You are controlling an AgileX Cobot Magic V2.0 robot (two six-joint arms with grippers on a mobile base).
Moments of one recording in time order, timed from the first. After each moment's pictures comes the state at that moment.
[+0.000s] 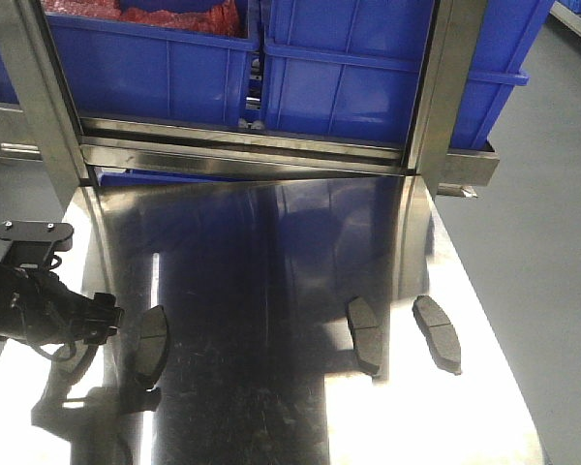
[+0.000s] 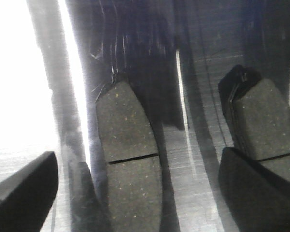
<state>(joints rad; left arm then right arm) -0.15 1.61 -0.82 0.01 0.40 -0.14 -0.02 -0.01 0.03 -0.02 0.11 0.08</state>
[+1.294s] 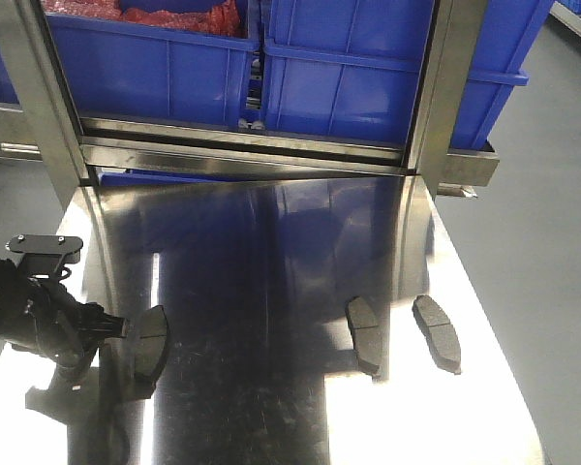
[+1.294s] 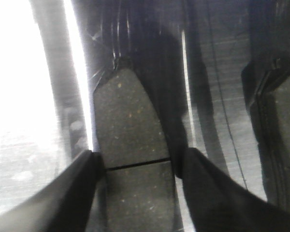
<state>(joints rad) -0.15 1.70 -0.82 0.01 0.38 -0.14 -0.02 -0.01 0.03 -0.02 0.11 0.08</state>
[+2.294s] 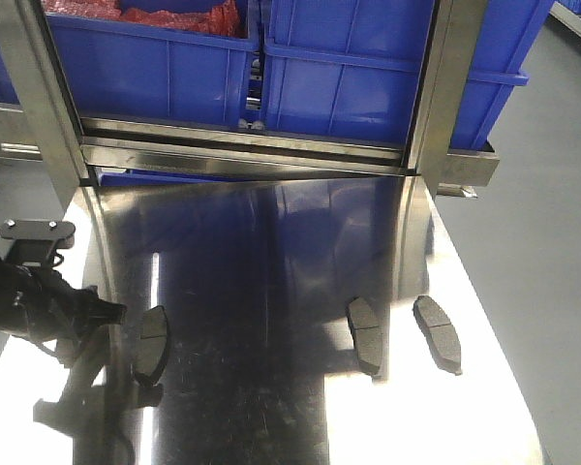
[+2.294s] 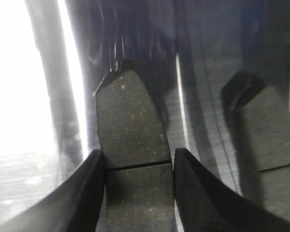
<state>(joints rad) -0.15 1.61 -0.82 0.01 0.37 -0.14 -0.02 -0.01 0.03 -0.02 0.11 0.08</state>
